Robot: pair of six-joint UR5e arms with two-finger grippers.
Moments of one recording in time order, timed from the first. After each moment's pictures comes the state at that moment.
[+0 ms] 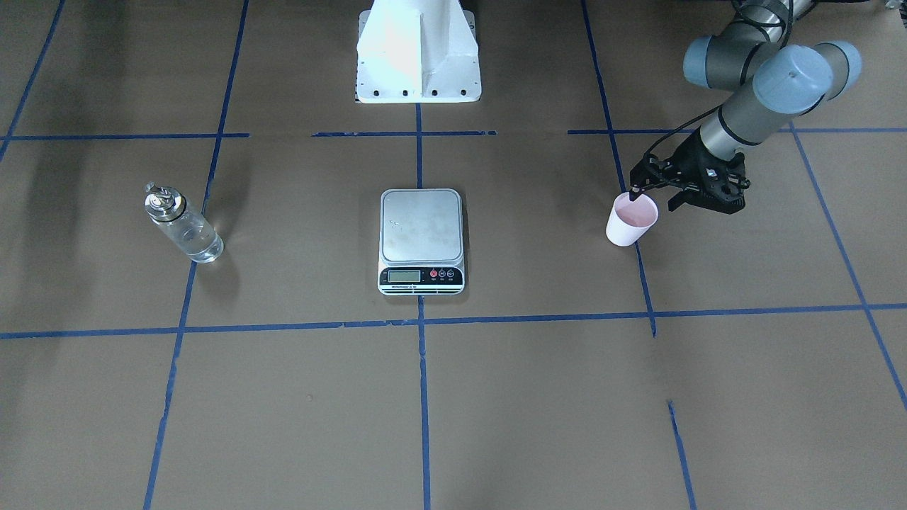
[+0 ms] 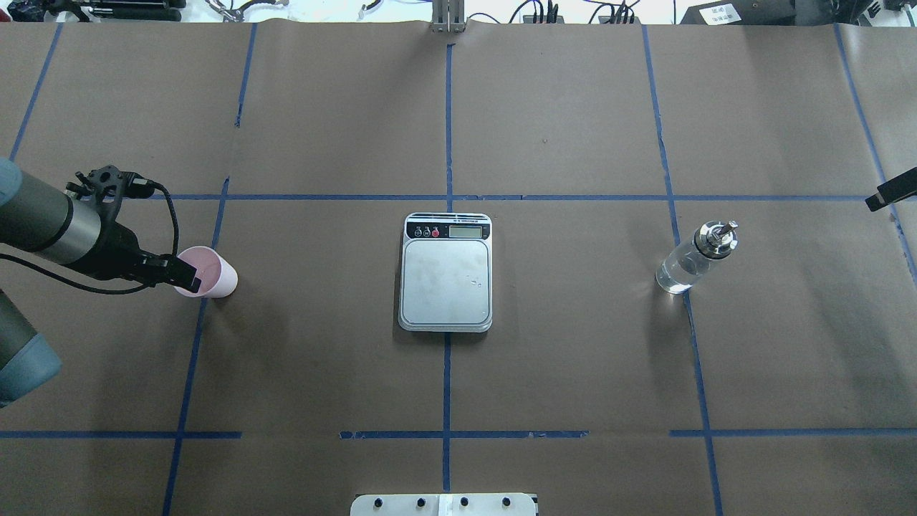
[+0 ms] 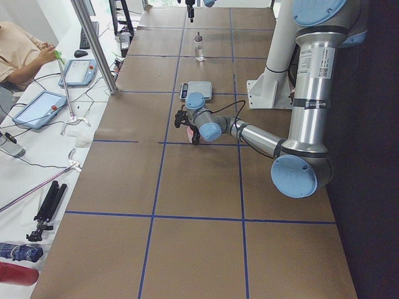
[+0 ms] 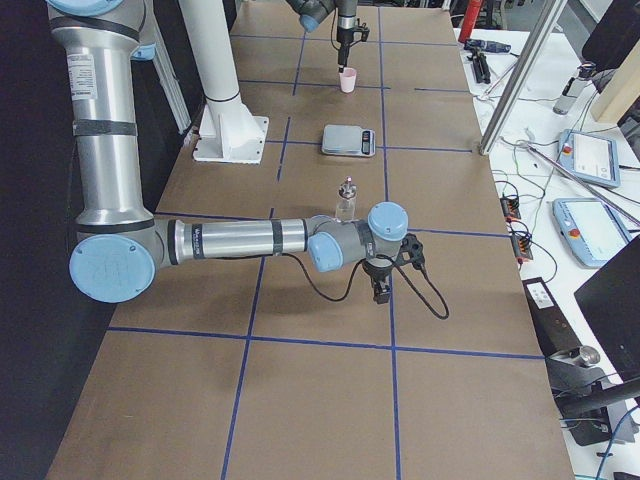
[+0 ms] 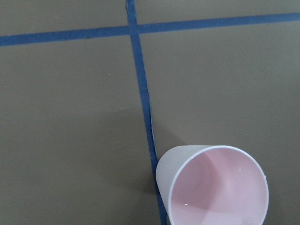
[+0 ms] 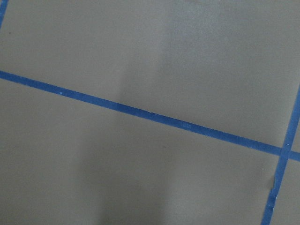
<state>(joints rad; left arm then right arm) -0.80 -1.64 -1.79 -2.08 -2.22 -0.88 1.31 -1.53 1.58 -1.30 2.37 0.15</state>
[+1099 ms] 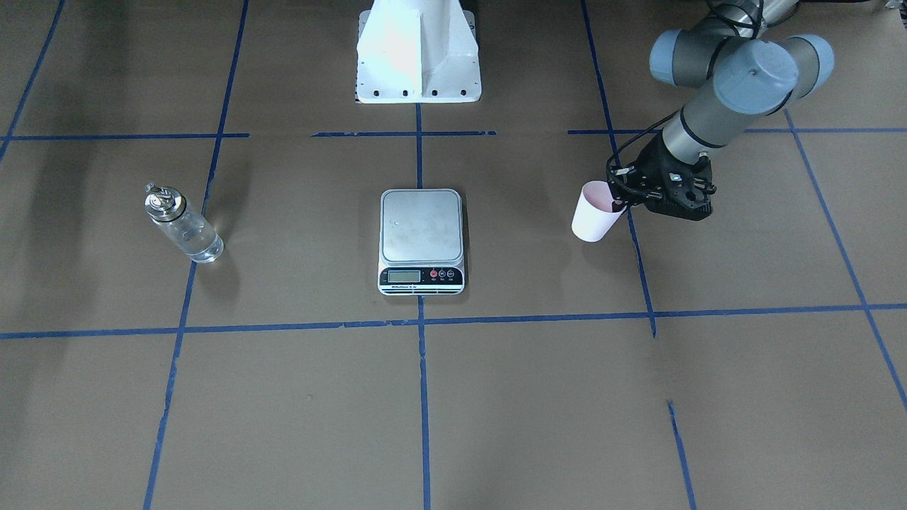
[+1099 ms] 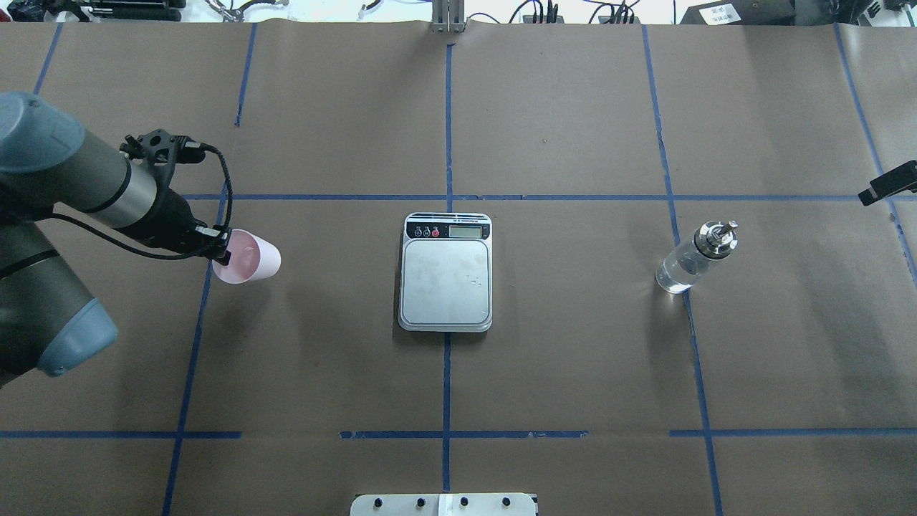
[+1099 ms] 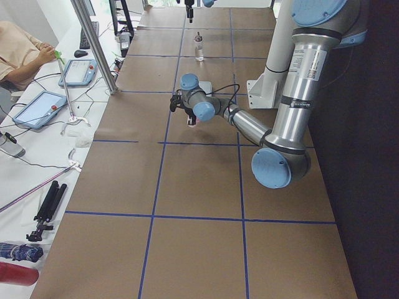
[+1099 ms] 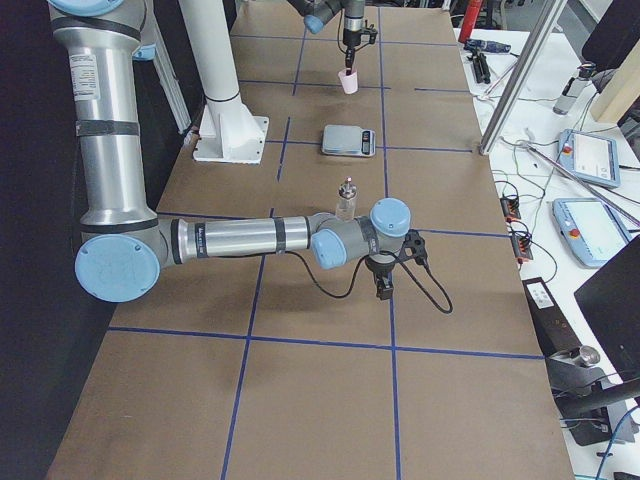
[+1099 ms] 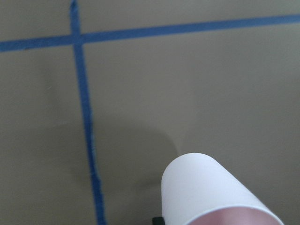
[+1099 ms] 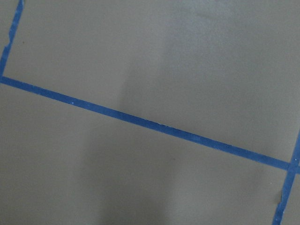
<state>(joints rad) -0.80 -1.87 -1.84 -1.80 -2.19 -0.94 1.30 -1.51 1.59 -1.29 2.37 0.16</state>
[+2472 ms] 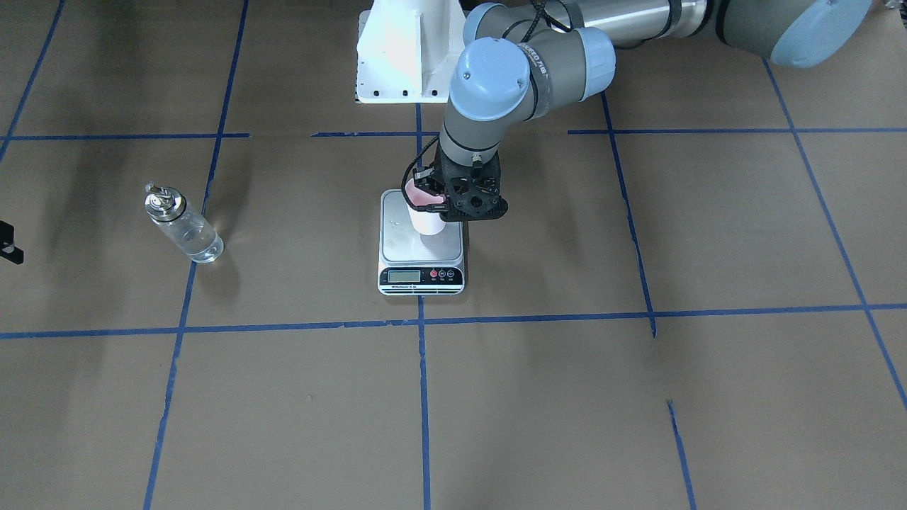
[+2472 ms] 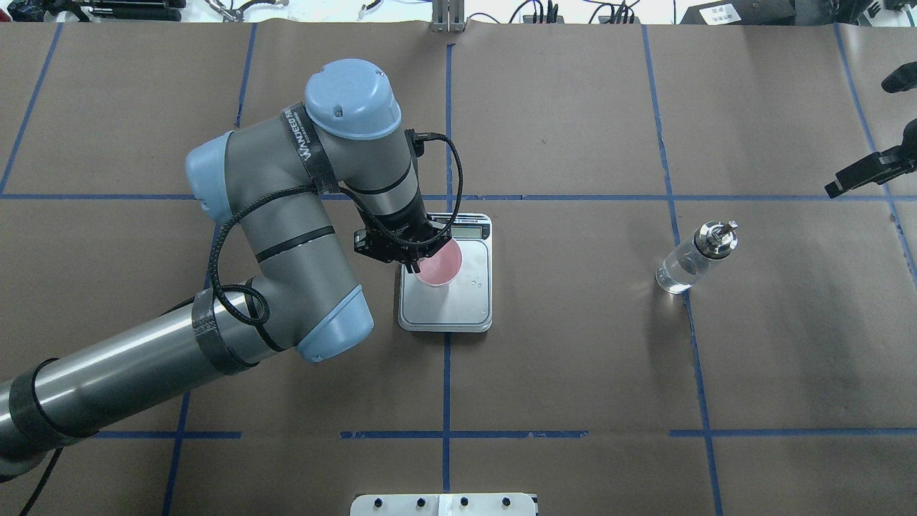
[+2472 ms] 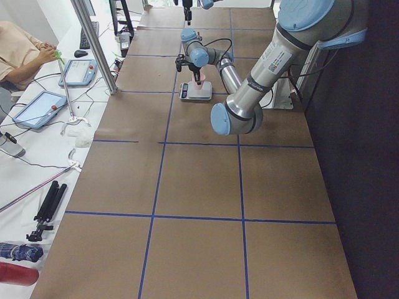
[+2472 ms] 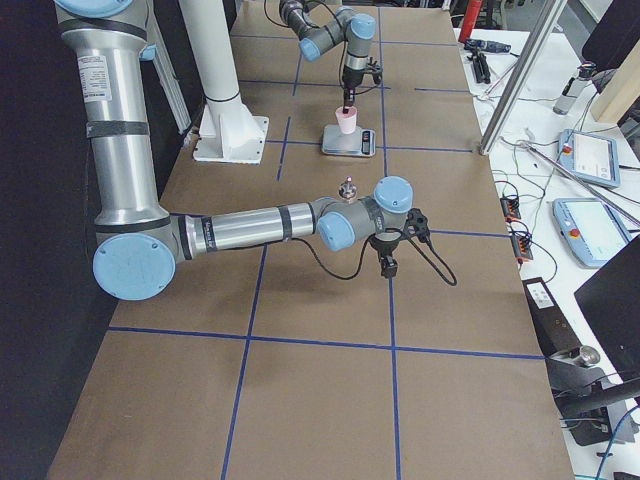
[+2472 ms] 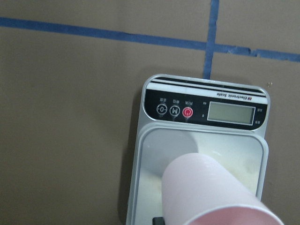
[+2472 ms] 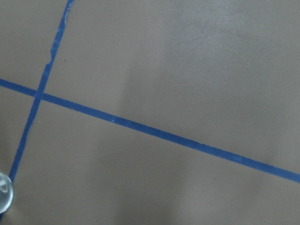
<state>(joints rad) -0.61 -2.40 -1.57 -1.49 -2.17 -1.24 1.25 -1.48 1.63 -1.29 2.36 0.23</state>
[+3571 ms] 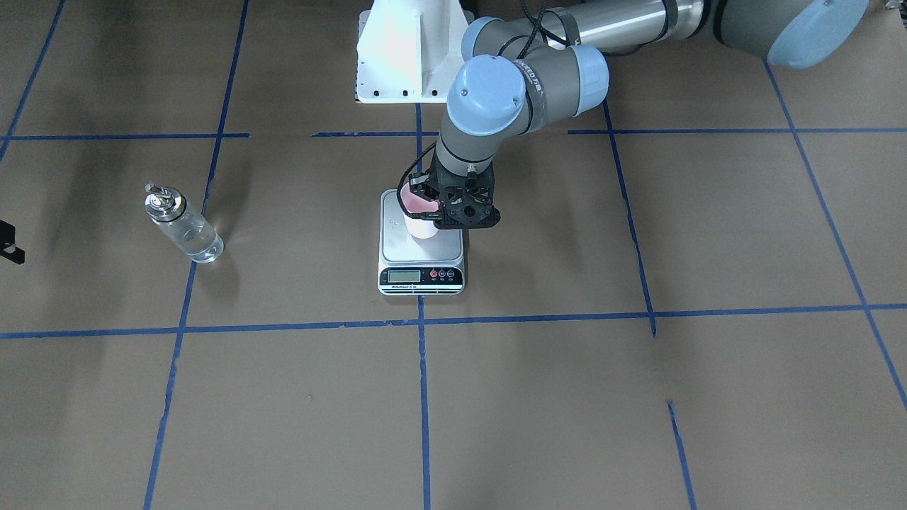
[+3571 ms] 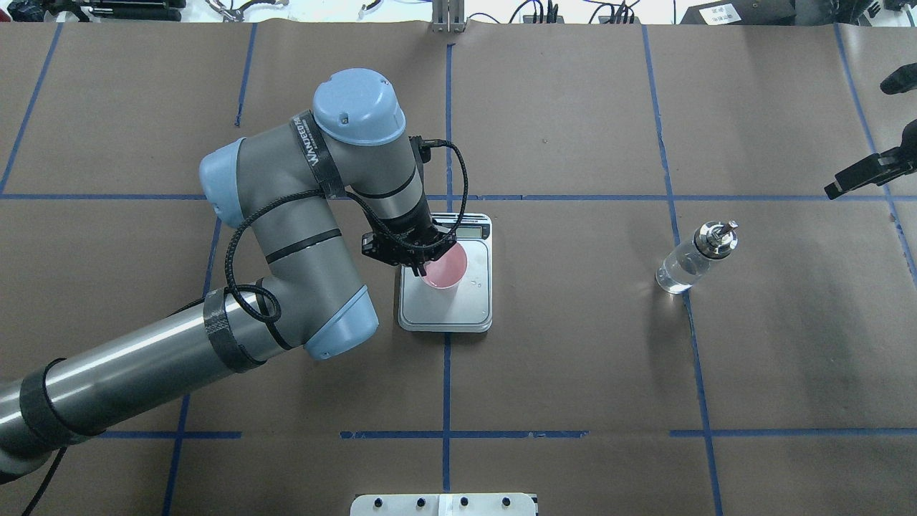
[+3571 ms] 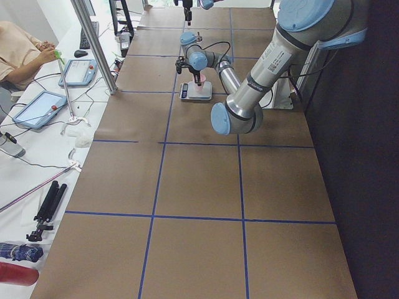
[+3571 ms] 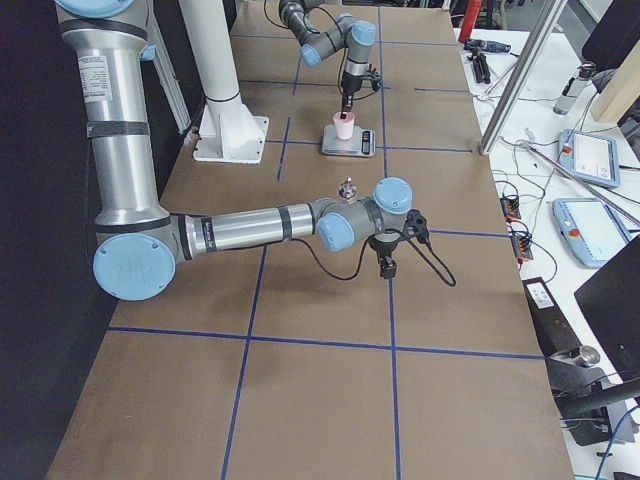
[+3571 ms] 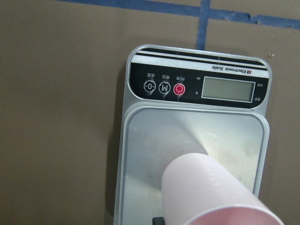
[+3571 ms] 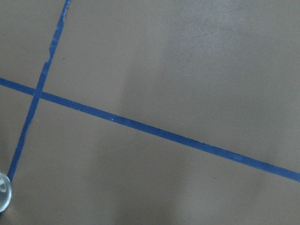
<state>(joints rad) -0.60 -2.41 -1.52 -1.56 -2.18 -1.22 1.25 -1.48 1.63 -1.29 2.36 0.23</state>
